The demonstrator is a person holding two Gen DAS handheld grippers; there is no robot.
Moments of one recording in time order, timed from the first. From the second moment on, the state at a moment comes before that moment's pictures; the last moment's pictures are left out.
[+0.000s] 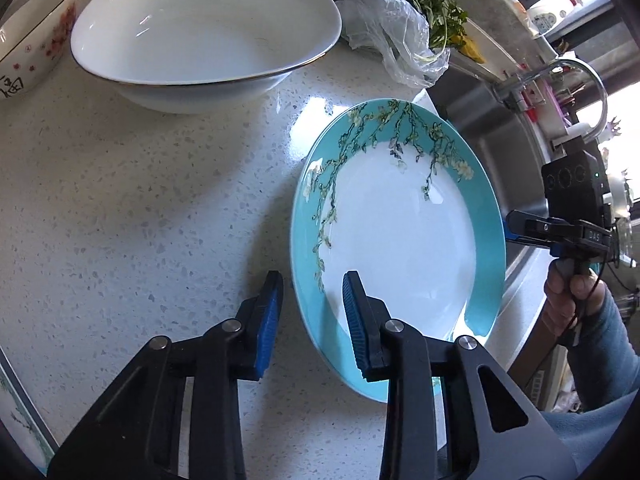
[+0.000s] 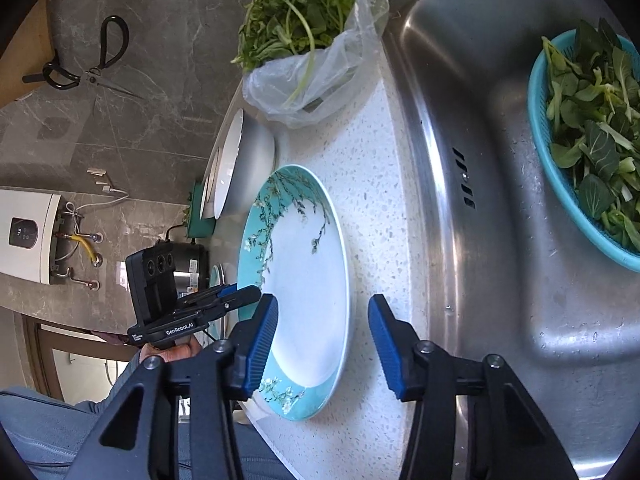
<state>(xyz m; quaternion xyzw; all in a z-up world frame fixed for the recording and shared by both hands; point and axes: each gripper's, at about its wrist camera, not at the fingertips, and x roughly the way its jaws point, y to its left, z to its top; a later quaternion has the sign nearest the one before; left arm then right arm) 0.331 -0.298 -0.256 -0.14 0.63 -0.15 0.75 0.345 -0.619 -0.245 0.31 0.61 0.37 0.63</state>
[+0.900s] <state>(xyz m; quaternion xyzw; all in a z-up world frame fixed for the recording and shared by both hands) 0.324 -0.281 -0.261 -0.19 0.64 -0.16 0.73 0.349 -0.620 -0.262 0.33 0.65 0.33 0.60</state>
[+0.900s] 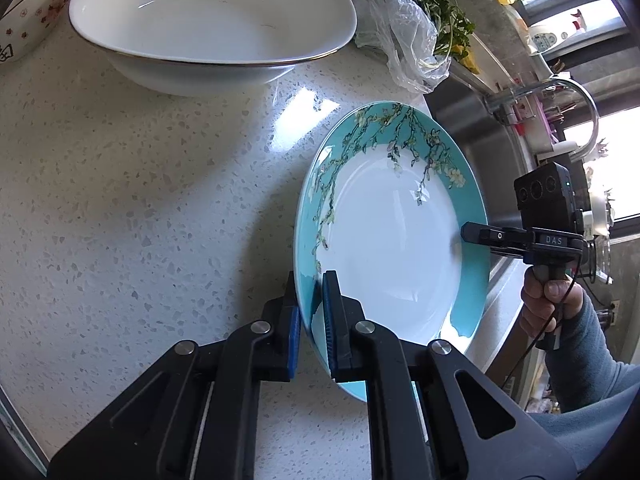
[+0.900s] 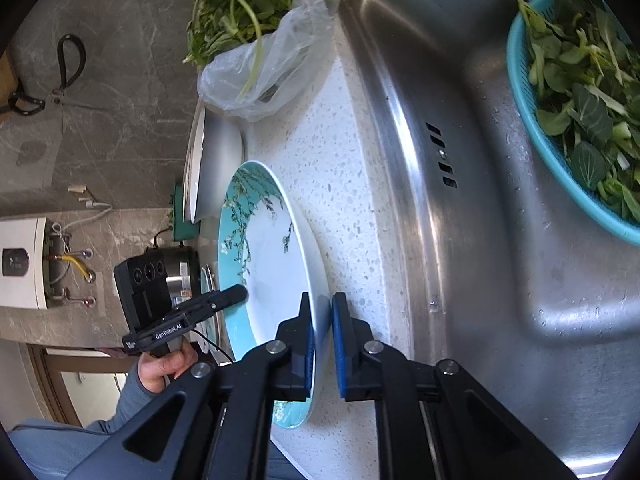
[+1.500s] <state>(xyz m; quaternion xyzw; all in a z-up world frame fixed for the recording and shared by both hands) 0.324 -0.274 -0.255 -0.19 0.63 -0.17 0.74 0.349 -0.610 -0.253 0.32 0.65 0.33 0.60</state>
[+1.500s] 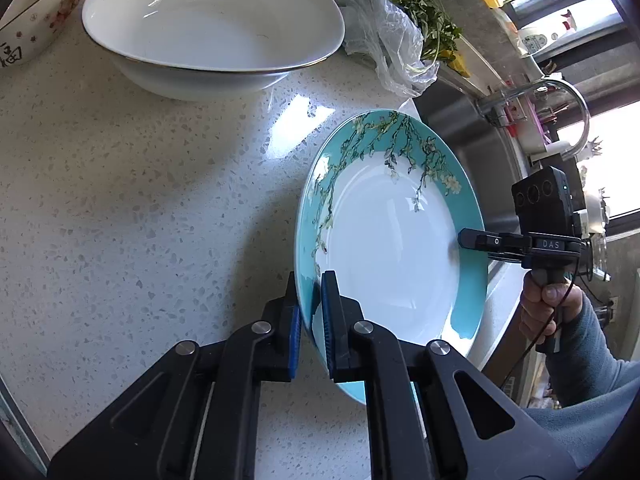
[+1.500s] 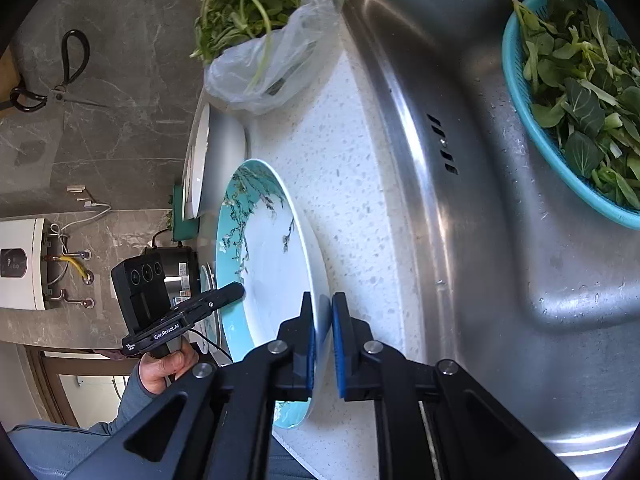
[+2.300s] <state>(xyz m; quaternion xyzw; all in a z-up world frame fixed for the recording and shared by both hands) 0.248 -0.170 -0.175 -0.22 0.55 -0.11 0.80 0.320 -0.486 -0.179 0.26 0.63 0.42 0.60</state>
